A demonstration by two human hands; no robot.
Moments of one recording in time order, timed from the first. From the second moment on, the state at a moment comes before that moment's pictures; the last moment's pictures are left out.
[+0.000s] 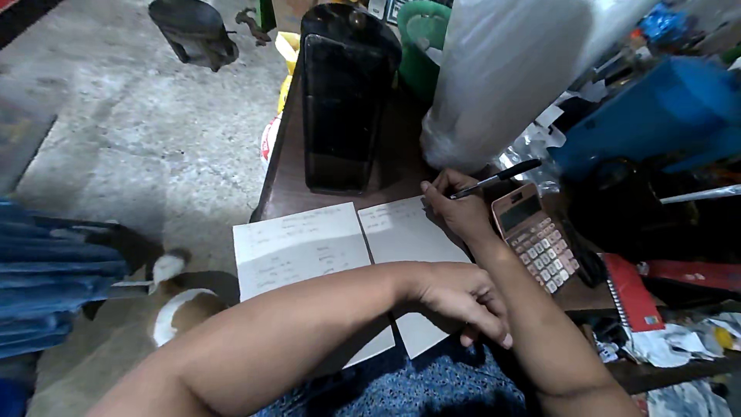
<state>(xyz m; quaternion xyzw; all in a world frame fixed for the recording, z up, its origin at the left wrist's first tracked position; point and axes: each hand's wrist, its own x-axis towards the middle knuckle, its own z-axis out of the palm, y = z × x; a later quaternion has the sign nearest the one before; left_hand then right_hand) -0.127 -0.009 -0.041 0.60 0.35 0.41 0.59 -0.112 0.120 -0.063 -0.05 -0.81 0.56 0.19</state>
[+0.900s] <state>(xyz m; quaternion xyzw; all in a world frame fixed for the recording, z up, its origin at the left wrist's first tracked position) -0.128 -0.007 -0.042 0.61 0.33 0.41 0.59 -0.112 0.121 -0.065 -0.05 -0.81 0.55 0.21</state>
